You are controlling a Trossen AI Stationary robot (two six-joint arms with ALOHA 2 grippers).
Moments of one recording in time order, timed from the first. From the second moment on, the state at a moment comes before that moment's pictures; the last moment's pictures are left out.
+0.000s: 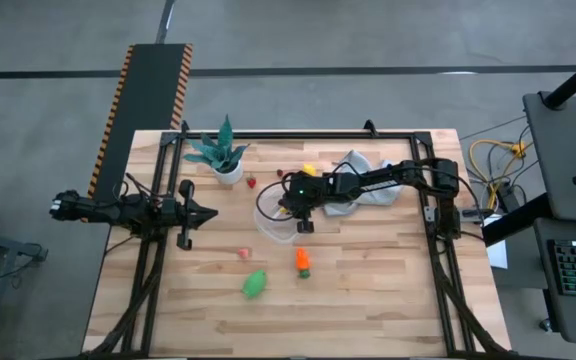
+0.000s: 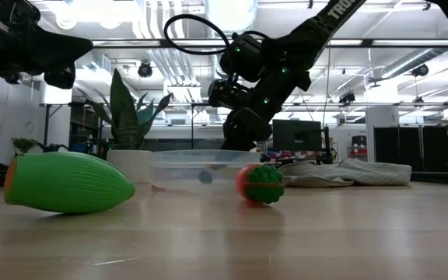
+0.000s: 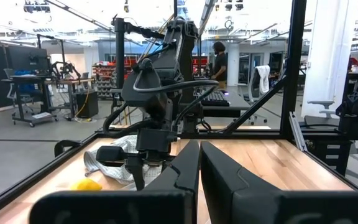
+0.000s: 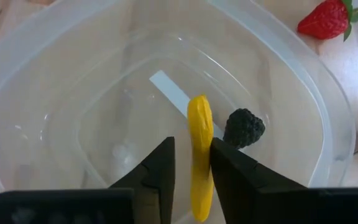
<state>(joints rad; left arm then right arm) -0.20 0.05 0.01 0.15 -0.24 0.03 -0.16 1.97 1.21 -0.13 -0.10 -0.26</state>
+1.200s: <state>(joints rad) -0.20 0.05 0.01 0.15 -0.24 0.03 0.11 1.43 1.23 -0.29 0.02 -0.30</state>
